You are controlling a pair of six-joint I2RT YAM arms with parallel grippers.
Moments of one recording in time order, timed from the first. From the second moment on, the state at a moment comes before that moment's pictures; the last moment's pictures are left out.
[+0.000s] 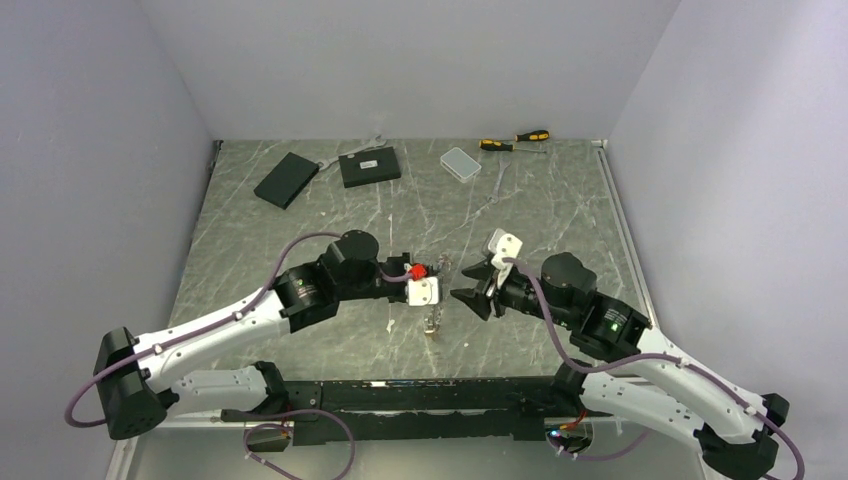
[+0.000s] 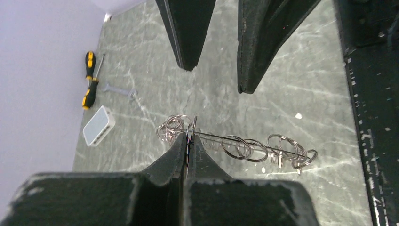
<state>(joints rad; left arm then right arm) -1.00 1.09 0.91 -0.12 0.32 0.65 0.93 0.66 0.80 -0.37 -0.16 -0.10</state>
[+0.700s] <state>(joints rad) -1.00 1.25 1.05 -0.21 -0.01 0.56 0.93 0.84 0.71 -0.10 0.21 0.48</state>
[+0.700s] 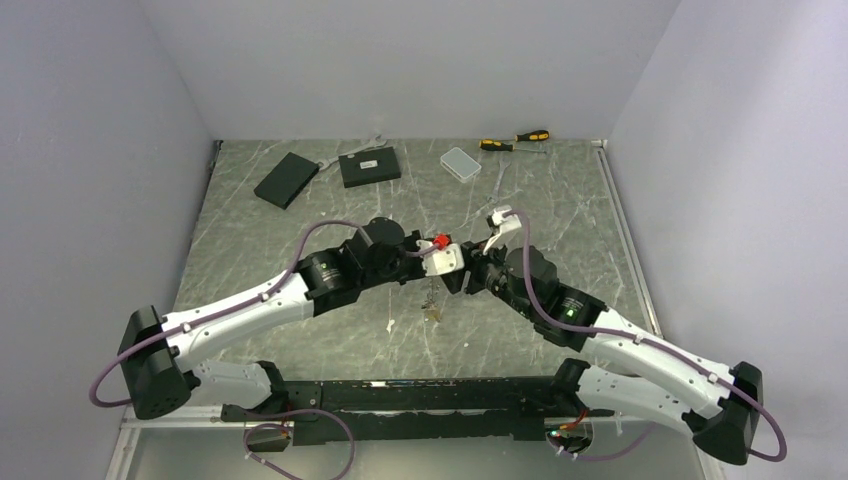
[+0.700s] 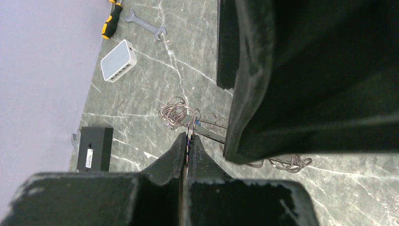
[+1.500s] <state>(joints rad) -1.00 1.28 1.06 -0.21 -0.02 0.47 0.94 0.90 0.64 -0.08 0.33 0.51</state>
